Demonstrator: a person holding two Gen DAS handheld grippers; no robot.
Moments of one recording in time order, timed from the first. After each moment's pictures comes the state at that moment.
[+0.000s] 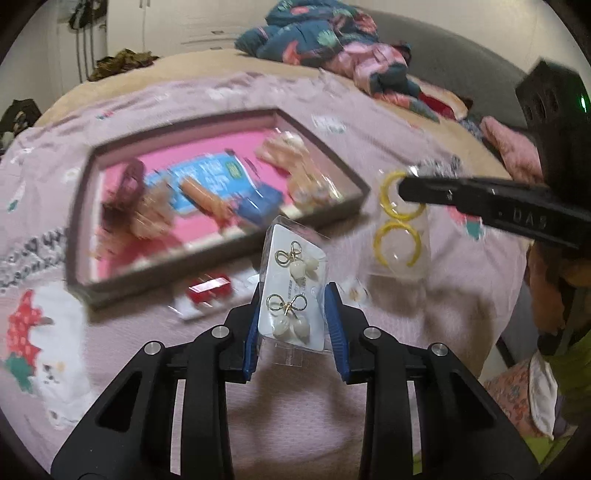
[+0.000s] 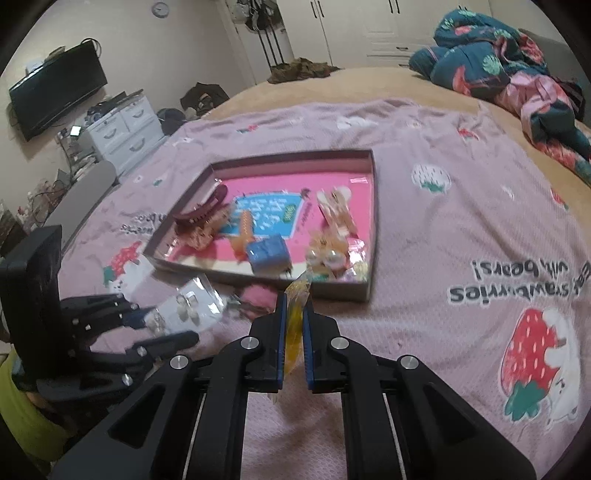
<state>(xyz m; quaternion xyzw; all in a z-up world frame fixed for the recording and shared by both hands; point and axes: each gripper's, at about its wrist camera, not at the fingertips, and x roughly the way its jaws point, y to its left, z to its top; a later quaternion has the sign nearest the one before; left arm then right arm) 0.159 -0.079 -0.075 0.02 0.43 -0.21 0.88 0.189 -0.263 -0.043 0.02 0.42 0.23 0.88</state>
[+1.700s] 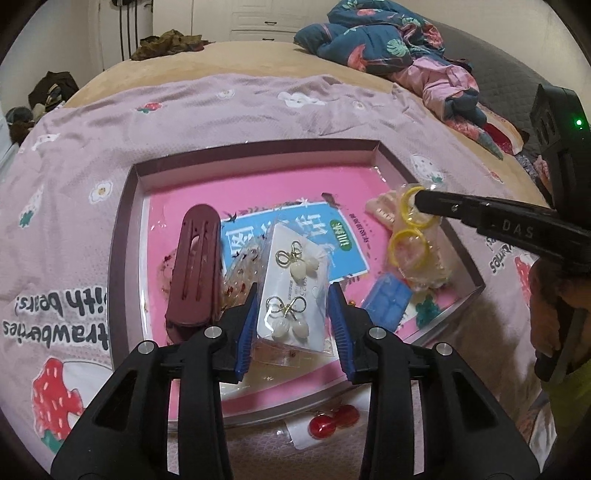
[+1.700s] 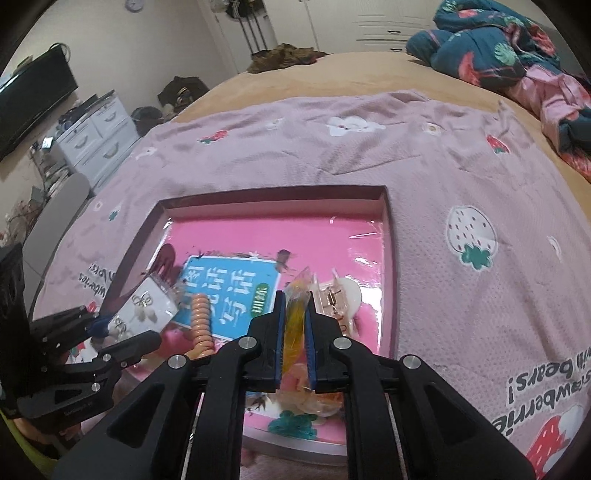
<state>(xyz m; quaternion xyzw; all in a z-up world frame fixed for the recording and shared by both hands) 0.273 -0.036 -0.083 -0.01 0.46 -0.13 0.88 0.333 -0.223 -0.070 0.03 0.45 0.20 0.87</state>
